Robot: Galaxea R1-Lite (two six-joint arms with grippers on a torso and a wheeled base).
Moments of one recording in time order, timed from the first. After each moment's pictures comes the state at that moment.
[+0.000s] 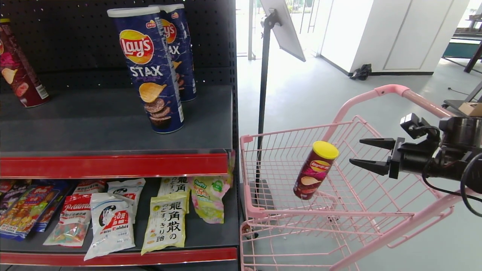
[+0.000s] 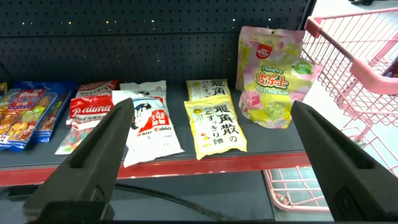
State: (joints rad) left arm 0.00 0.00 0.00 0.00 -0.02 -0.01; right arm -0.19 1.90 -0.87 -0.59 0.96 -0.49
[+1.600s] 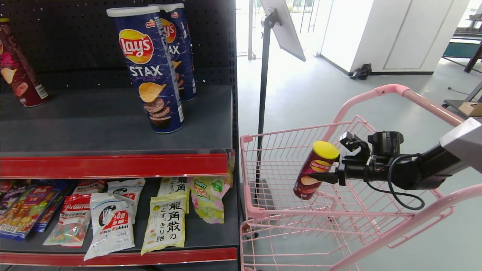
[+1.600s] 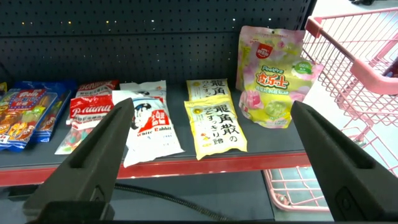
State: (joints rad) left arm 0.00 0.00 0.00 0.00 -0.02 -0.01; right arm 0.00 2.25 -1.10 -0.56 0.96 -0.48
